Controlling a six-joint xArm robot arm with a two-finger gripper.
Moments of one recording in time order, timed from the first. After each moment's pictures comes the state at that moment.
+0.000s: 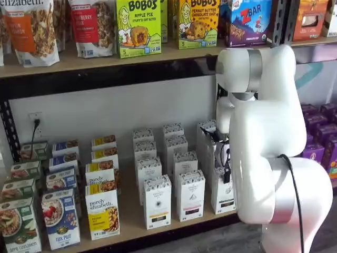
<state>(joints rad) -0.29 1.07 -1.63 -0.10 0.58 -1.76</state>
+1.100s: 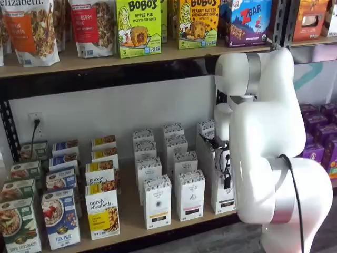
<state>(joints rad) -0.28 1.10 -1.62 -0.20 0.55 -1.68</state>
